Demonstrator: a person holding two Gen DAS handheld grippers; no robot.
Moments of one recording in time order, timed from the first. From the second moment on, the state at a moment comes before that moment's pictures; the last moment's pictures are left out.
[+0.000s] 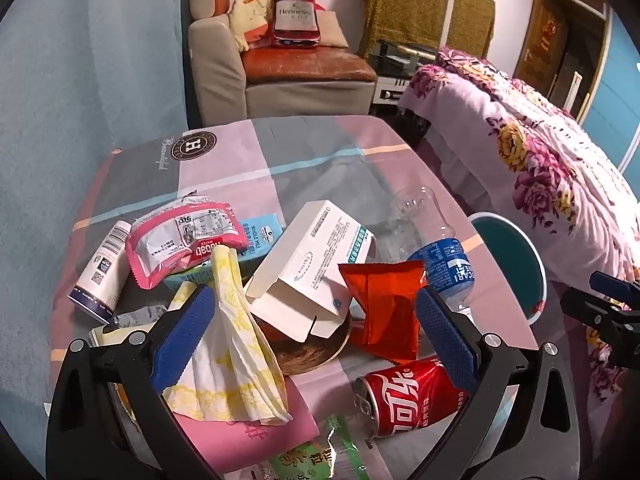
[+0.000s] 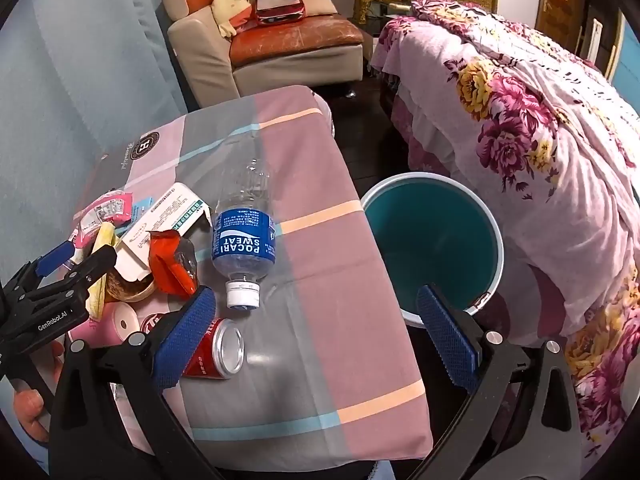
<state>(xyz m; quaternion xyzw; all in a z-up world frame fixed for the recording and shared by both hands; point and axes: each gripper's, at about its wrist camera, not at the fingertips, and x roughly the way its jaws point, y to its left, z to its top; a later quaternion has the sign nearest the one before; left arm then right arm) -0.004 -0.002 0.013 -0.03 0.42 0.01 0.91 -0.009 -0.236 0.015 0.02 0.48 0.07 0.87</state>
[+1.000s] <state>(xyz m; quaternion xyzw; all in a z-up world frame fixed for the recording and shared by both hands) -0.002 -0.002 0.001 -0.04 0.43 0.01 0.90 0.002 -0.234 0.002 0.02 0.50 0.07 0.86</state>
